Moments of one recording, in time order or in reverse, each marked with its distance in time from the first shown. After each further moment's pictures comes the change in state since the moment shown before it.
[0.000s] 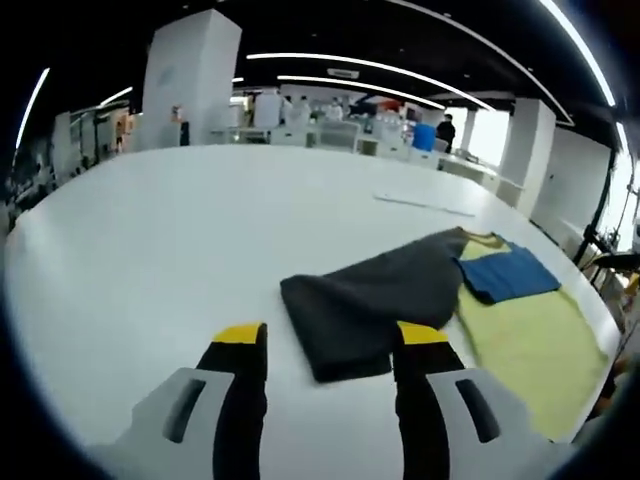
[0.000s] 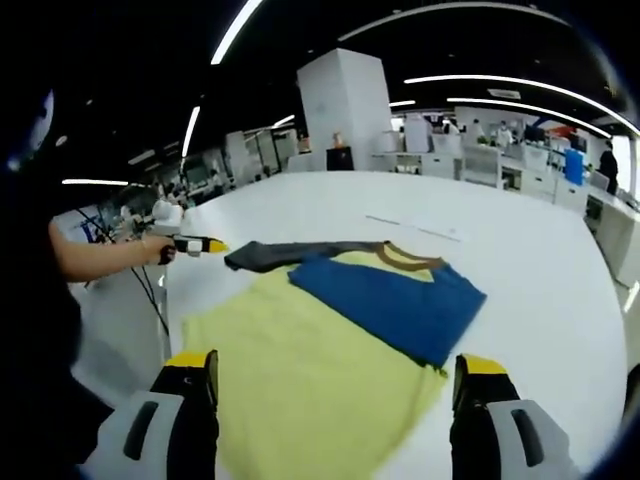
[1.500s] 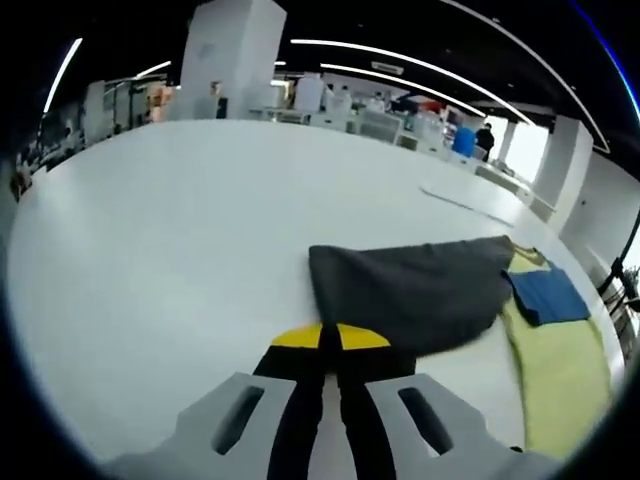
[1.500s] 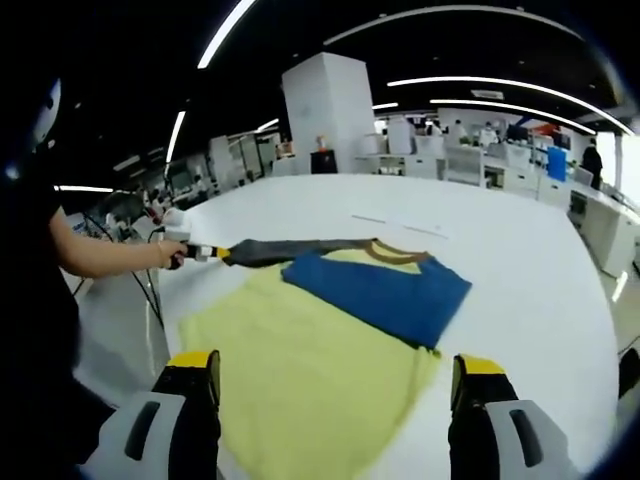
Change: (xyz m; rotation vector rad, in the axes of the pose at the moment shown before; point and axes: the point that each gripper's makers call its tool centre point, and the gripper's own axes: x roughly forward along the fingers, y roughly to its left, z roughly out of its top) left arm 0.034 0.035 -0.006 -0.133 0.030 0.113; right arm -0.017 0.001 -0.011 0.031 -0.014 -0.077
